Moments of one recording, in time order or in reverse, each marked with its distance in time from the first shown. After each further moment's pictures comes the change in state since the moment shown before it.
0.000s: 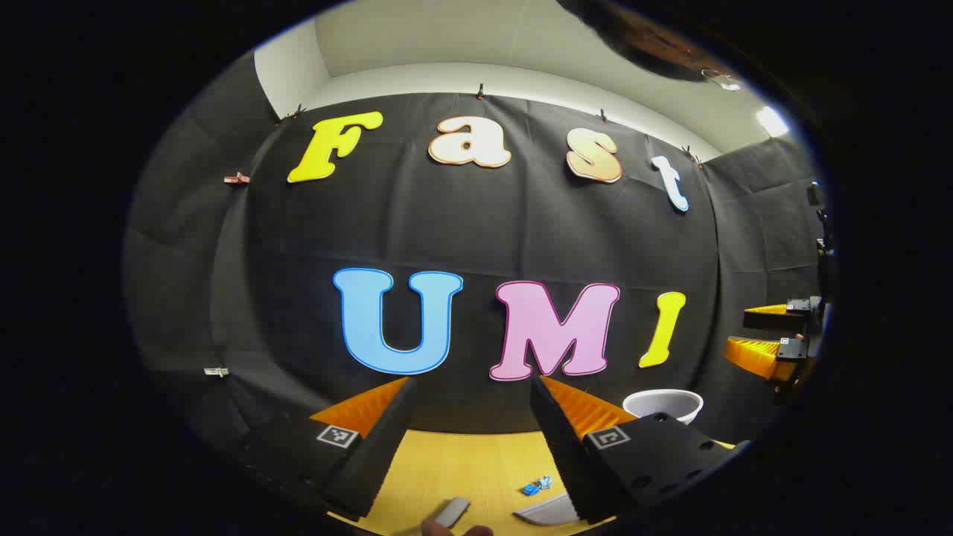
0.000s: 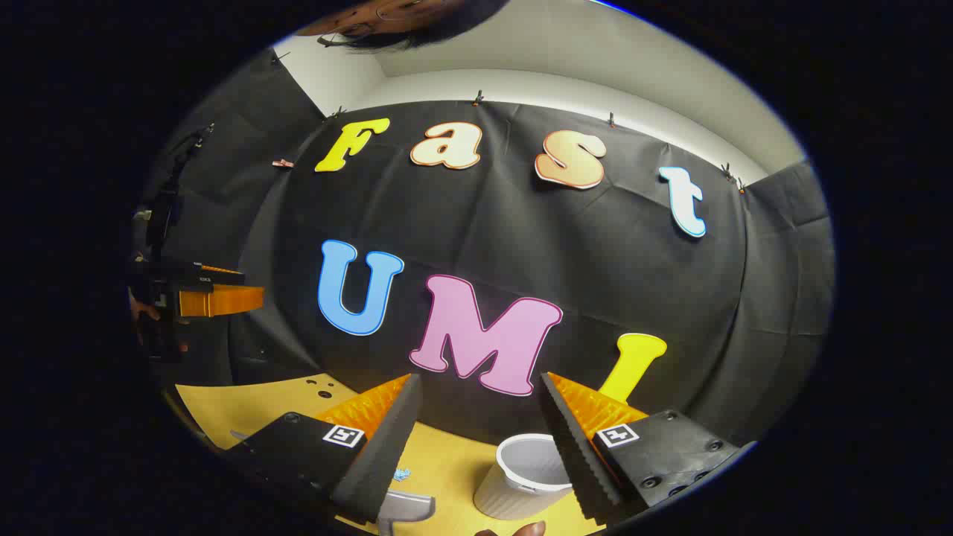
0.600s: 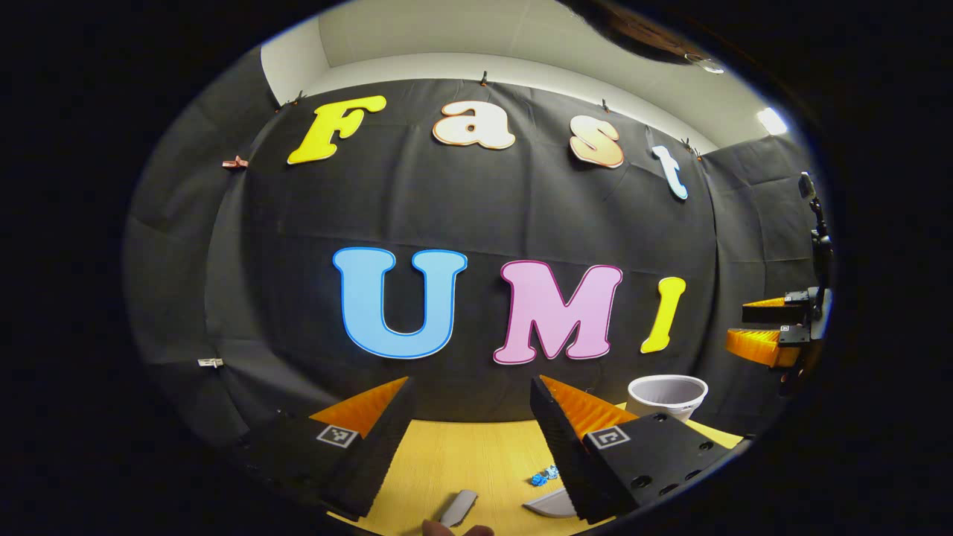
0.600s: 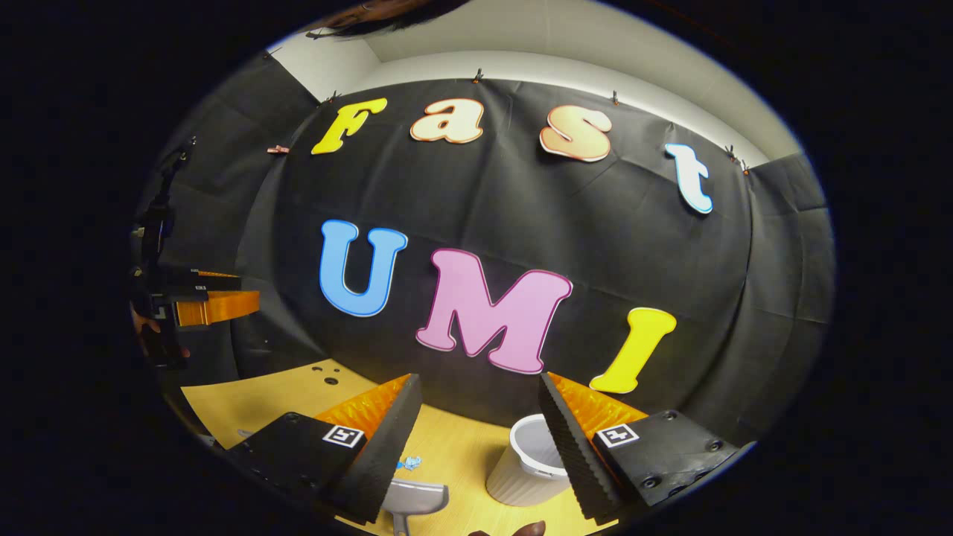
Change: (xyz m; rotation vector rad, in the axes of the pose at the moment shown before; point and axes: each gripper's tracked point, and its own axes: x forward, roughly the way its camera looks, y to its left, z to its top) left arm 0.008 0.019 -0.036 -0.005 0.045 -0.026; right arm 0.006 0.019 -0.033 0.019 0.127 0.017
